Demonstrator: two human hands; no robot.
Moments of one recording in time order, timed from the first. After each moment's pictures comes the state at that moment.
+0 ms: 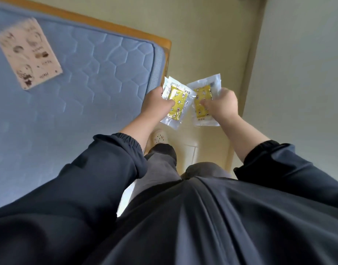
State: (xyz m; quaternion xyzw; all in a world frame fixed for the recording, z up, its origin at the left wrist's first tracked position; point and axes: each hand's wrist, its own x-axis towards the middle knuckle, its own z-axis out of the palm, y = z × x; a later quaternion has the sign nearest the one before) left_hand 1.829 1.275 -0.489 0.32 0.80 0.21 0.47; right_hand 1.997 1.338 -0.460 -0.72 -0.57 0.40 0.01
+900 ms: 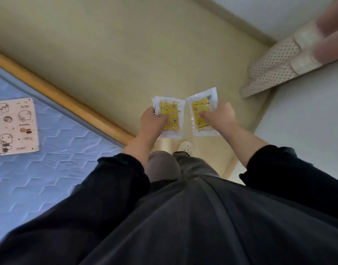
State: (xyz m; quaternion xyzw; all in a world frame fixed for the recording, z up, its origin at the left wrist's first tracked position) left_hand 1.754 1.738 -0.469 0.03 0.81 0.37 0.44; right_hand 1.882 1.876 -0.444 -0.59 -0.67 0.43 -0.10
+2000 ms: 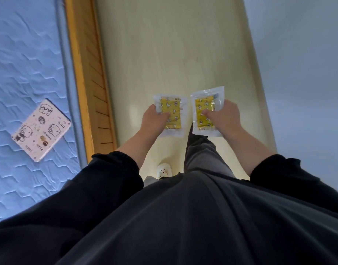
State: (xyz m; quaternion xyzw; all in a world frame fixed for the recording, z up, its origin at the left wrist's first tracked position) left_hand 1.259 1.916 -0.463 -0.28 0.77 0.51 0.26; right_hand 1.256 2.110 -0.450 -0.28 -0.85 0.41 -0.18
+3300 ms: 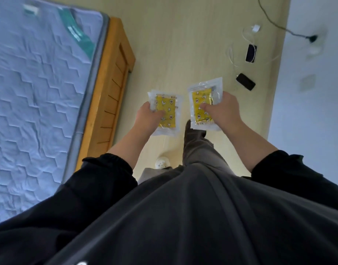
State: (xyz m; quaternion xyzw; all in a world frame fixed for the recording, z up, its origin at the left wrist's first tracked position) left_hand 0.463 1.779 -0.448 -0.43 0.70 0.54 0.18; right_hand 0.379 1.963 -0.429 -0.09 -0.88 0.39 -0.24
